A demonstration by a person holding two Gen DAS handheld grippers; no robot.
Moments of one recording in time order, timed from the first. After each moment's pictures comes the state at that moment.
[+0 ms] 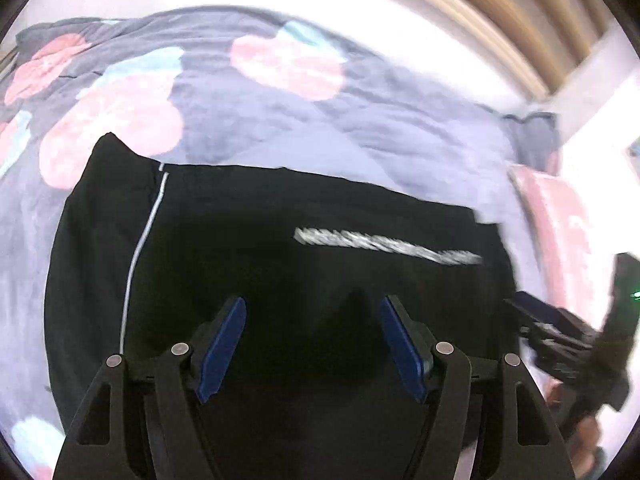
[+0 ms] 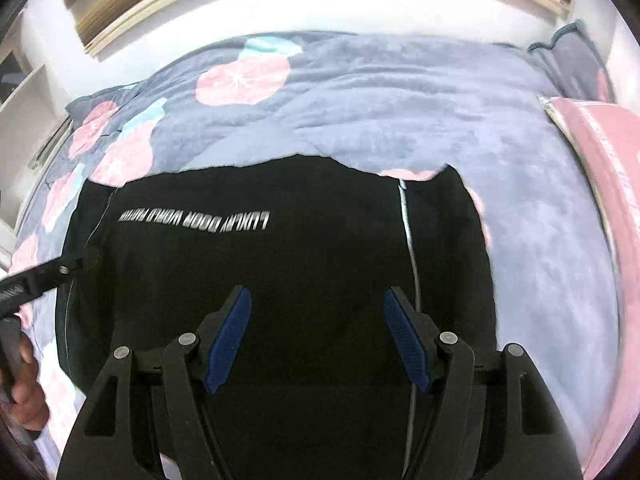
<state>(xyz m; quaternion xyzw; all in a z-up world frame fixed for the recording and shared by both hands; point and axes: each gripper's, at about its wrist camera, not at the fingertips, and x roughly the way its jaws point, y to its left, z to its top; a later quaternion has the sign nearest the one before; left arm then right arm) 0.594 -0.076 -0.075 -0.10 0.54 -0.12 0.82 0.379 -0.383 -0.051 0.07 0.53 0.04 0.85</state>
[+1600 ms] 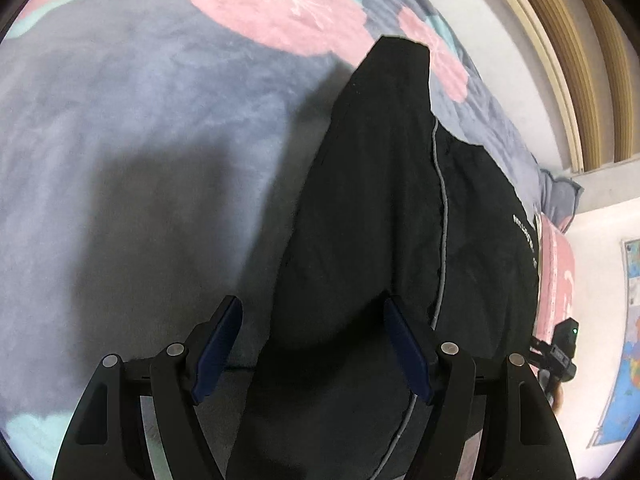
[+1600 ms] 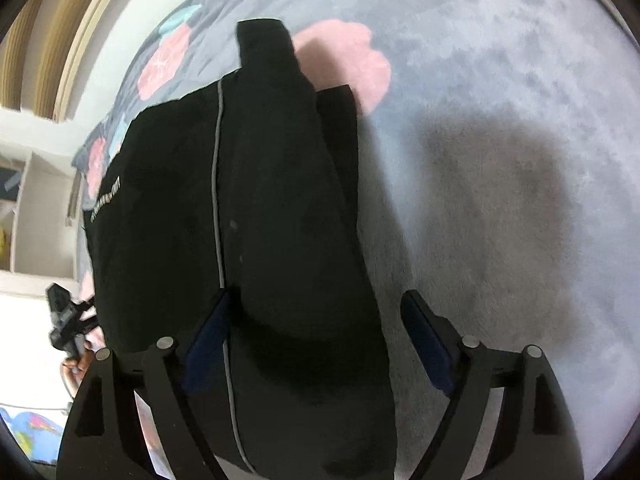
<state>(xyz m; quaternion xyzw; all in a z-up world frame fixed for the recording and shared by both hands) 0.567 0.098 -0.166 -0.27 0.59 -0.12 0.75 0.337 -0.548 -0.150 0.30 0.60 0.08 0.74</state>
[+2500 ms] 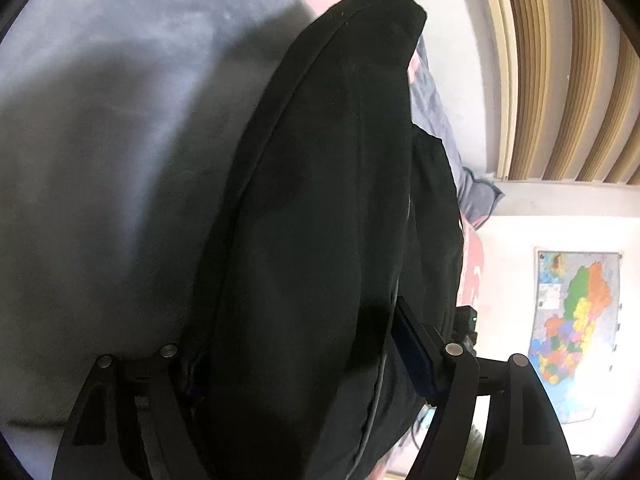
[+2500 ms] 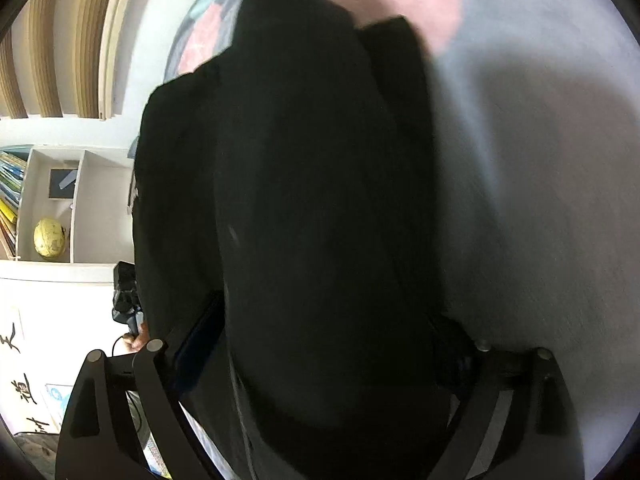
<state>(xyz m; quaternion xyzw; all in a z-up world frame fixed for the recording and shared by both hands) 0.604 0.060 -0.219 -0.41 0.58 -0.25 0.66 0.351 -0.524 -0.183 0.36 0.59 0.20 0.70</state>
